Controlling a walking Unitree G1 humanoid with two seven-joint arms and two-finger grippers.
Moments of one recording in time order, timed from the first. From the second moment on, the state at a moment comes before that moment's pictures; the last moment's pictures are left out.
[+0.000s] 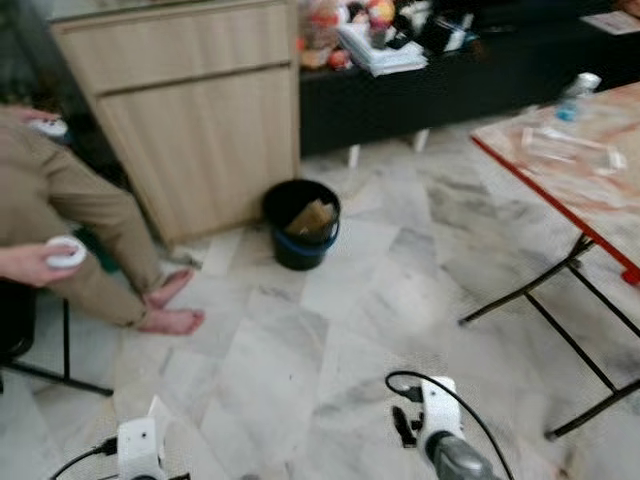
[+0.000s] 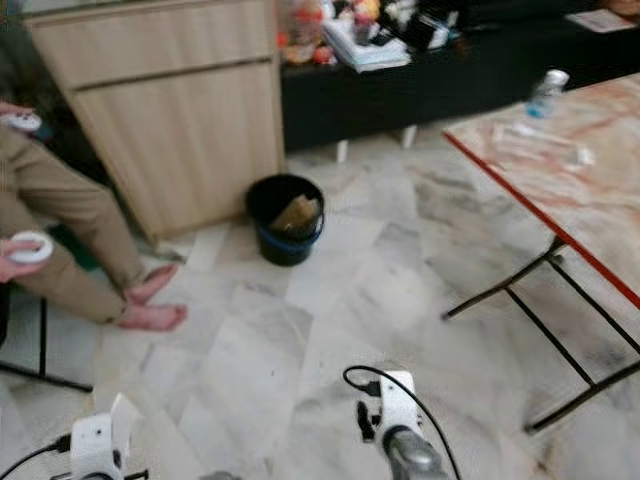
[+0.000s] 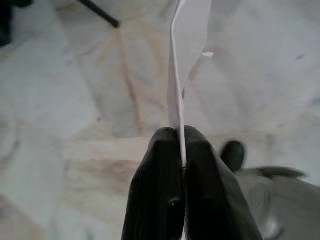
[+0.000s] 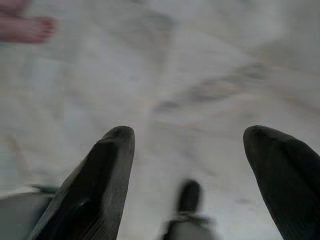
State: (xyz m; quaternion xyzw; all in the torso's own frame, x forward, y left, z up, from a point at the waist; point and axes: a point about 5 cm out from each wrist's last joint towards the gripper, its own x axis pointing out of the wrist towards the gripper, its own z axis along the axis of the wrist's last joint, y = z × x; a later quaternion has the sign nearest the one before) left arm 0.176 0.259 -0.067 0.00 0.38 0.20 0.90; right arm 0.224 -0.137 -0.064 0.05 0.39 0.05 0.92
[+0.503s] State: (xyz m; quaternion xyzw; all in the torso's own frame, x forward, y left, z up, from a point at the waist) left arm 0.172 0.256 -0.070 0.01 0.39 0.19 0.90; right arm 0.216 -0.141 -0.069 0.05 0.40 0.04 0.91
